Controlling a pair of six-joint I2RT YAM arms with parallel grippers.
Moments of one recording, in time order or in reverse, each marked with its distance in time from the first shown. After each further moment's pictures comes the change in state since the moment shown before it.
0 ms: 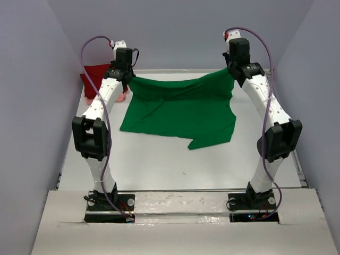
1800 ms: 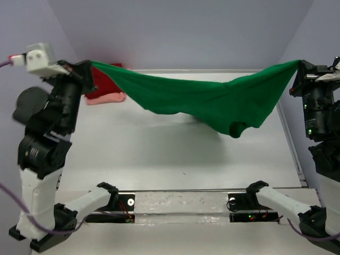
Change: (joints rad) left arm -0.228 -0.793 0.010 -0.074 0.027 0.051; right arm 0.190 -0.881 -0.205 0.112 -0.002 0.034
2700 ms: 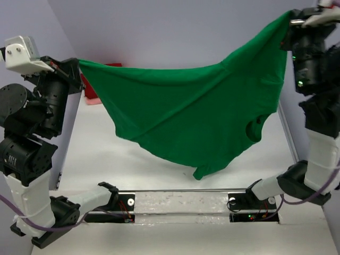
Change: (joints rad) left arm -0.007 -0.010 0.241 -0.240 -0.051 0.026; right arm 0.096 0.457 0.745 -0.178 0.043 -0.135
